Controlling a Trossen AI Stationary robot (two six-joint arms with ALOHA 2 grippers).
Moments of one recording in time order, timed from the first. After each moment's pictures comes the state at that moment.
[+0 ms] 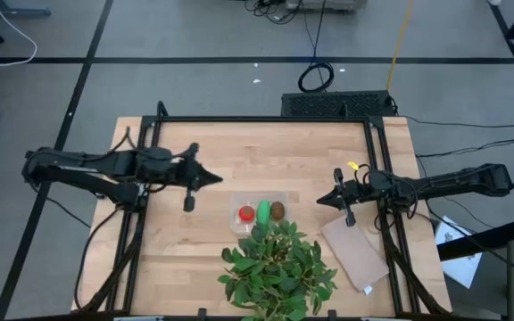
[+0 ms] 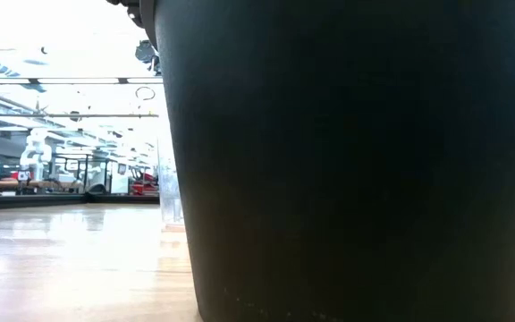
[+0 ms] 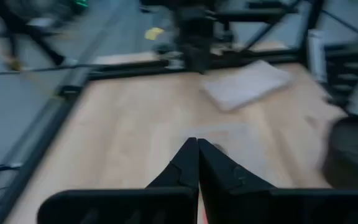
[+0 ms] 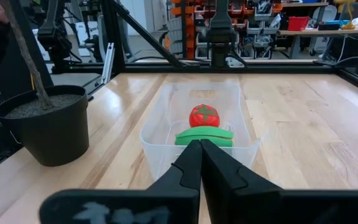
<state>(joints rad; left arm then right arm) -0.05 0.94 0.87 -0.28 -0.06 0.08 -0.01 0.63 0.02 0.50 -0.18 0.03</state>
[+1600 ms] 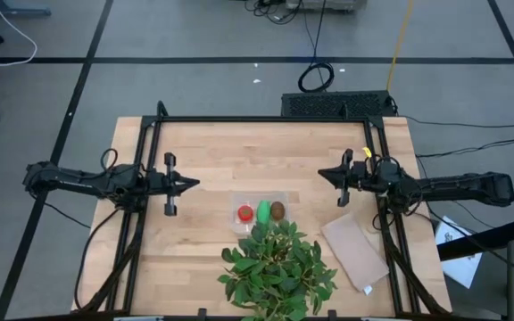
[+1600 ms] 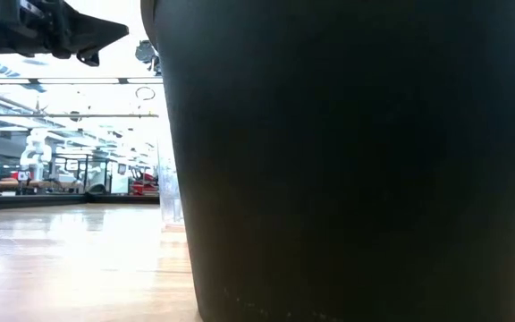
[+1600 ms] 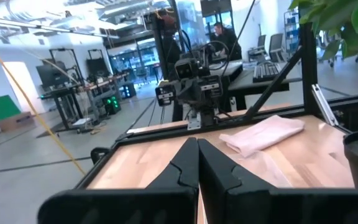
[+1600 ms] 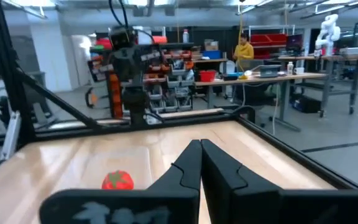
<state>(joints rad) -0.10 0.38 0.18 0.30 -0.14 0.23 -0.16 0.63 0.02 0.72 0.02 0.05</state>
